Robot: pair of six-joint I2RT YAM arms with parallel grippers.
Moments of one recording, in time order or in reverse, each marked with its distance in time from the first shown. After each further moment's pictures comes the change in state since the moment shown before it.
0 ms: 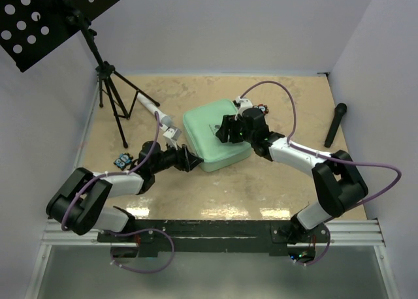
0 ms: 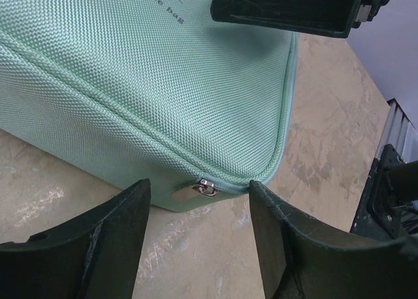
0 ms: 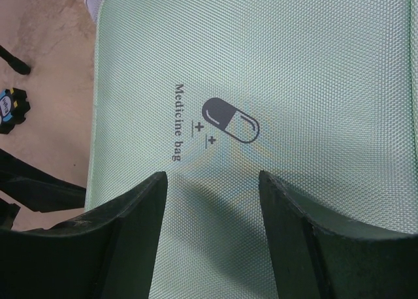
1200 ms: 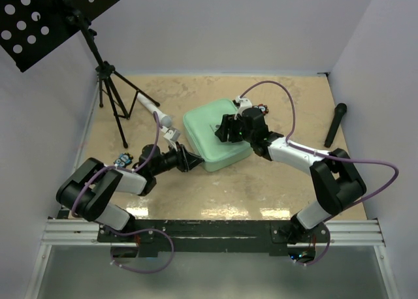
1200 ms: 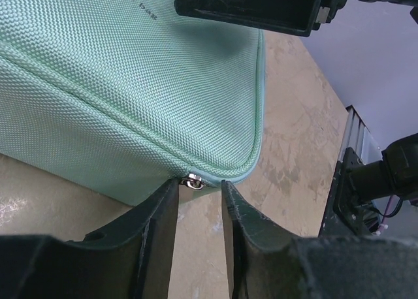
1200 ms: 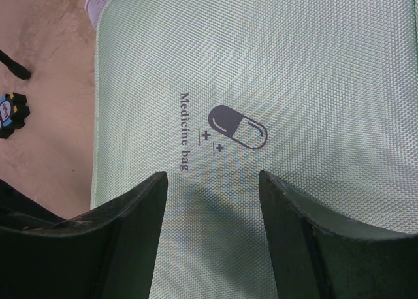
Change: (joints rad) left arm -0.006 0.127 -0.042 0.261 0.067 -0.123; right arm 0.002 0.021 0.000 0.035 -0.003 0.000
